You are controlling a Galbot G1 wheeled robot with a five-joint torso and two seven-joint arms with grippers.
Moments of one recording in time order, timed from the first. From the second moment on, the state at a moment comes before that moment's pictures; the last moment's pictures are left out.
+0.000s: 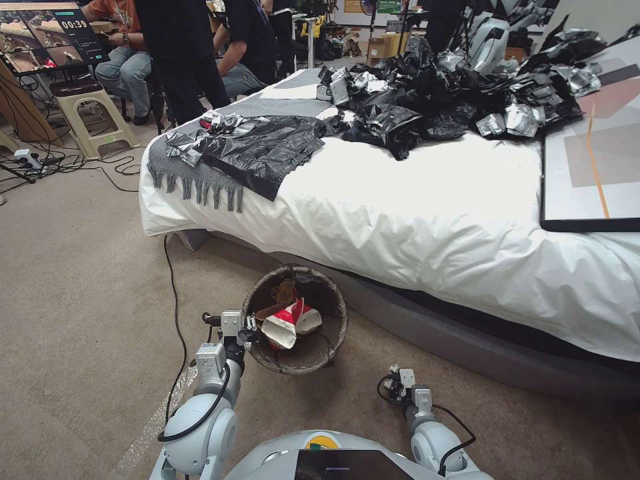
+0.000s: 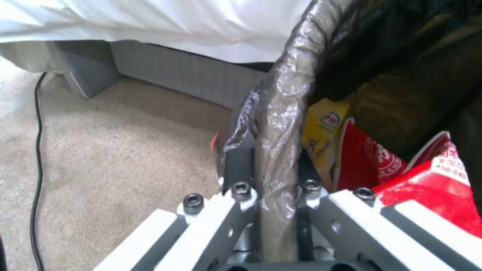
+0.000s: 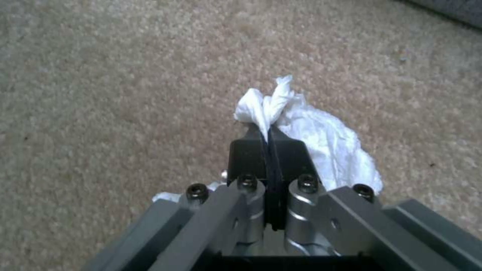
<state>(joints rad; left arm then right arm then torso) 1.66 -1.47 -0.42 -2.23 -0.15 0.37 -0.15 -1.47 1.23 0.29 1.43 0.37 -0.14 0.21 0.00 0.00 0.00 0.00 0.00</state>
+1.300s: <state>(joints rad) 1.67 -1.47 -0.41 -2.22 -0.14 0.38 -0.15 -1.54 1.23 0.26 2.06 0.10 0.31 0.08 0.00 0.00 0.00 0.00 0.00</state>
